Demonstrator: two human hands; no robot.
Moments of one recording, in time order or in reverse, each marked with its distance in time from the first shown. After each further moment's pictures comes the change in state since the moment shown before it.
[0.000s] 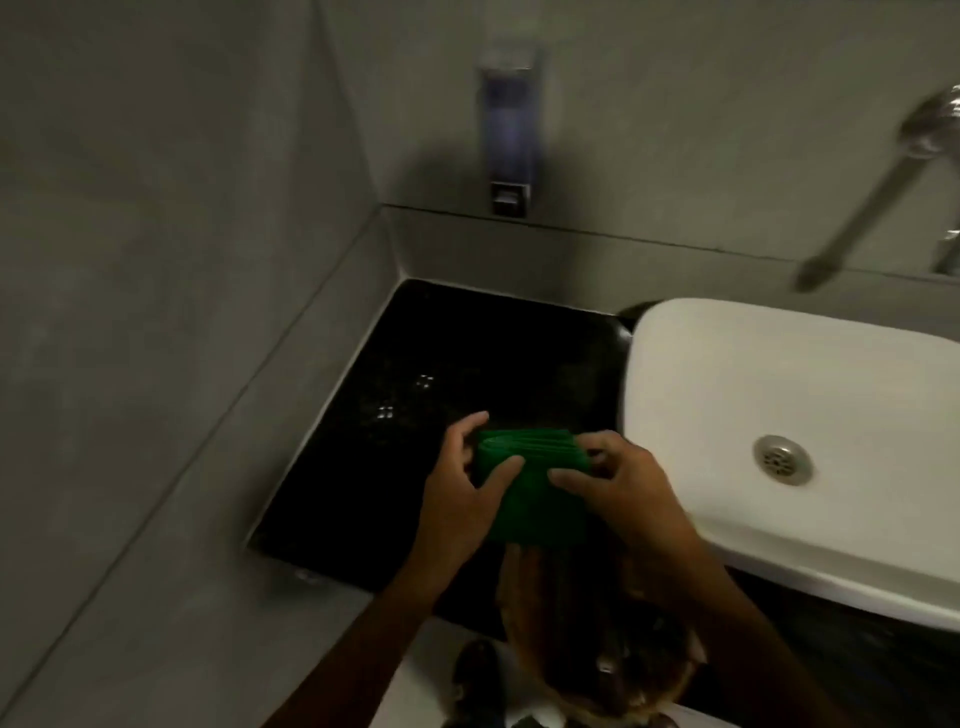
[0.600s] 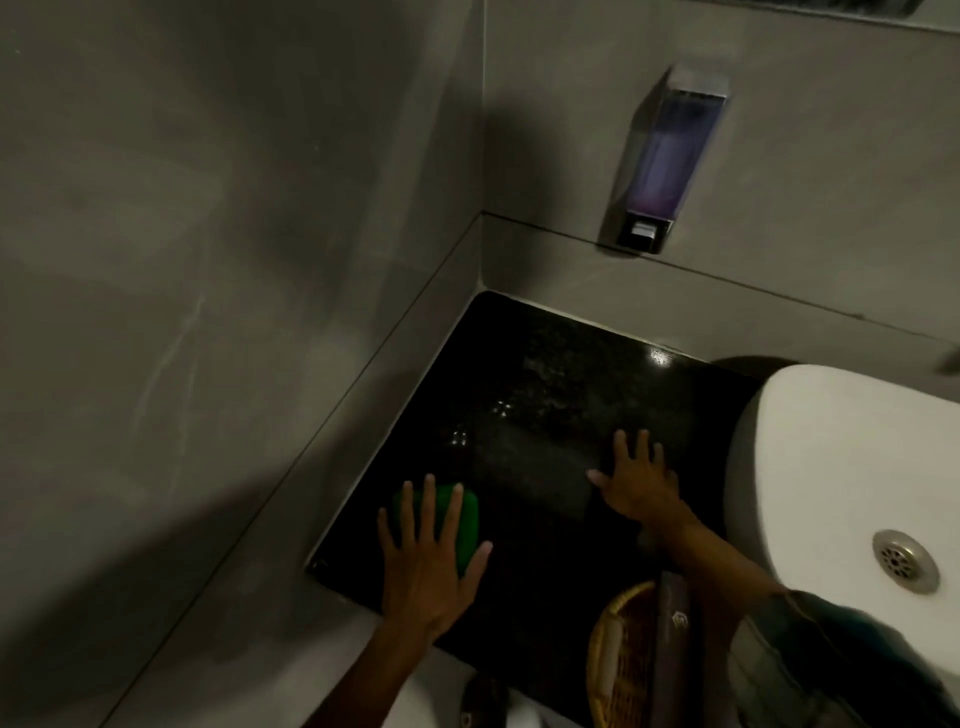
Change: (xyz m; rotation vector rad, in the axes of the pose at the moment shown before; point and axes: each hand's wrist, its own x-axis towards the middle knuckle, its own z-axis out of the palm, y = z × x) left_hand 0.040 -0.175 -0.105 1.147 0.071 0.054; right_hand 0.172 0.037 0.092 -1.088 -0.081 0.160
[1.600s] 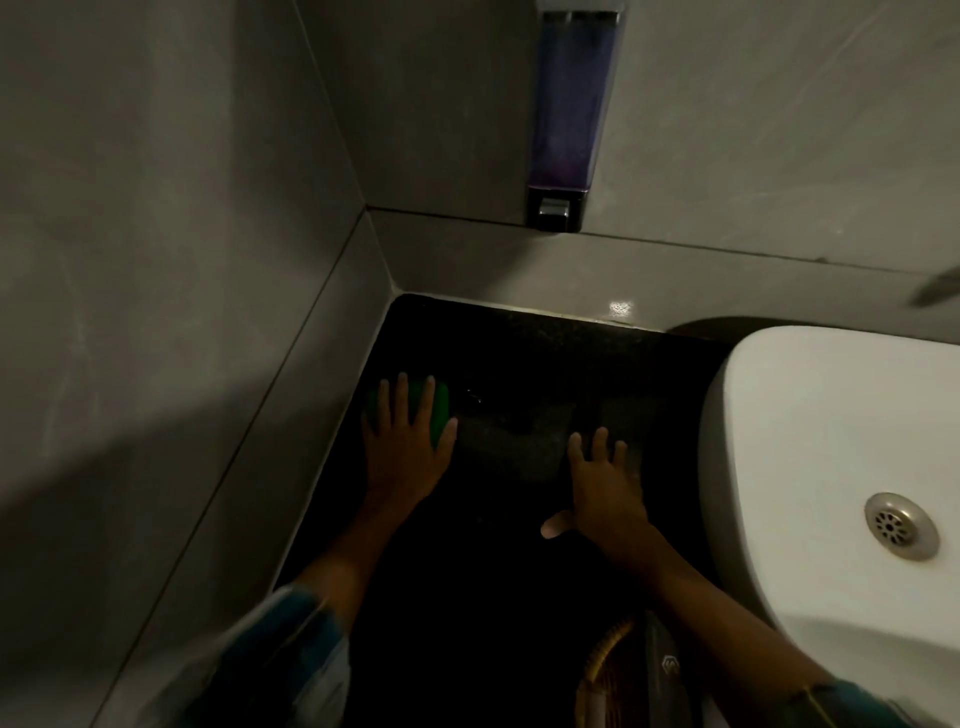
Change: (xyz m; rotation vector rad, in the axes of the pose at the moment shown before) left_hand 0.205 0.042 -0.013 0.003 0.011 0.103; right_hand 0.038 0.018 0.001 0.136 -0.281 -0.040
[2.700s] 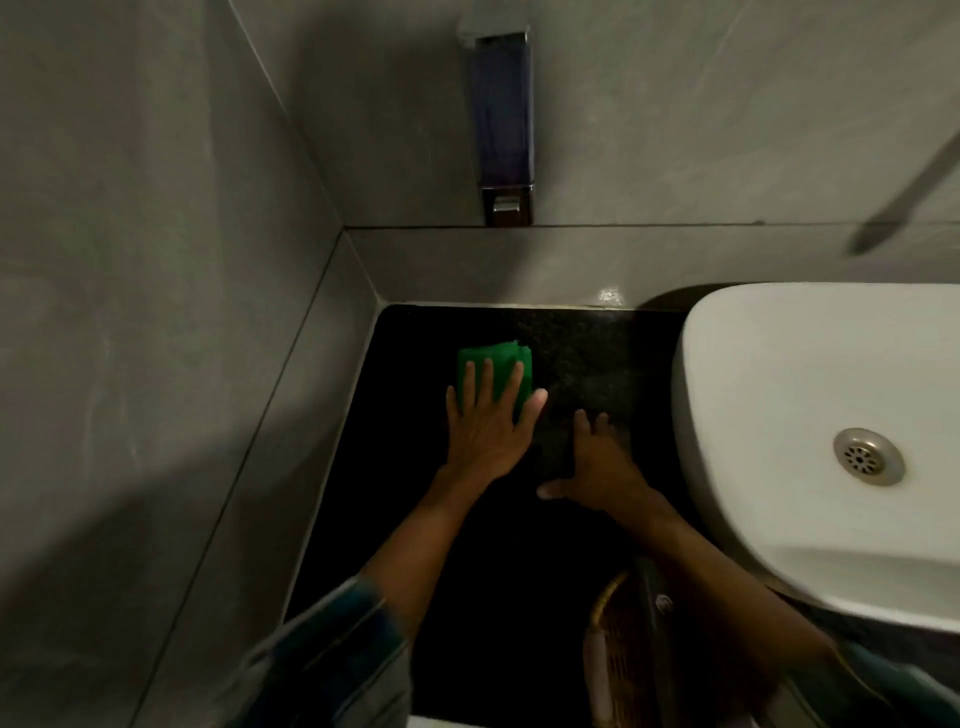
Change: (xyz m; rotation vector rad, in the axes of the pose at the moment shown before) left_hand -0.010 0.106 -0.033 -0.130 -0.264 0.141; right_hand -0.056 -0.009 -0.006 0.216 0.183 -0.004
